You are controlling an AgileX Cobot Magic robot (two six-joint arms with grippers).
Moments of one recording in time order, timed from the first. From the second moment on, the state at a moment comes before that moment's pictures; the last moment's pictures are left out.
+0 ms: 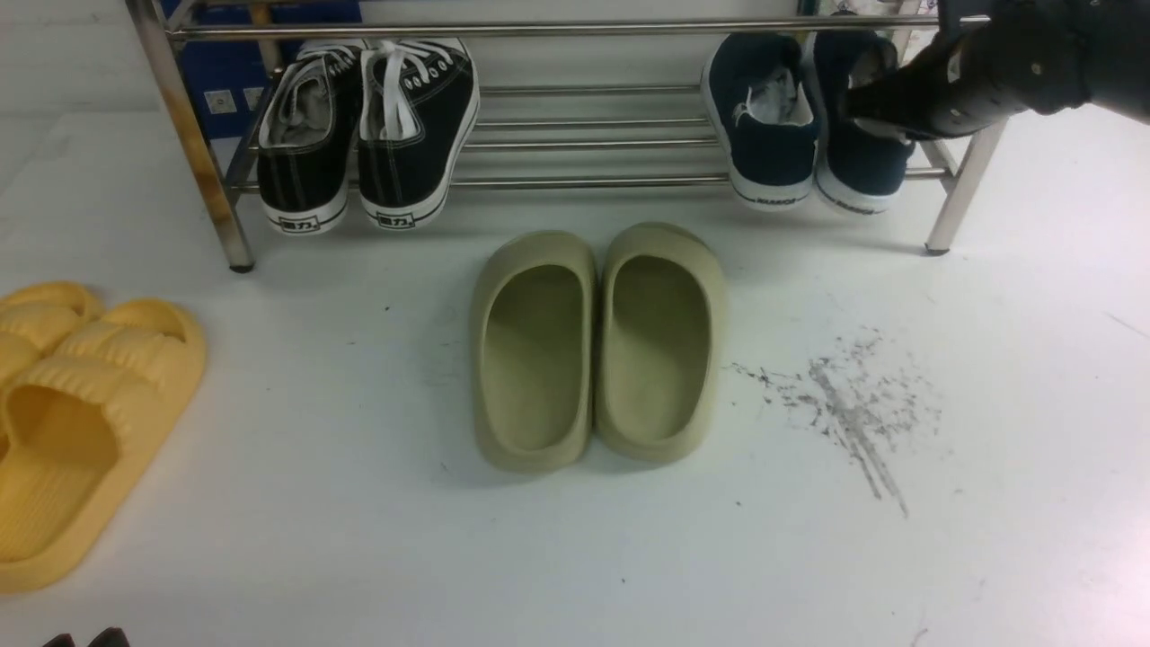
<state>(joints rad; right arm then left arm) 0.20 1.99 -1.70 -0.32 0.48 0.41 -0.01 -0.01 0.03 -0.12 0.39 -0.08</state>
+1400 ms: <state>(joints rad) 0.21 2.03 -1.67 -0.12 0.53 0.26 -0.01 -0.01 0.03 -0.12 0.39 -0.08</state>
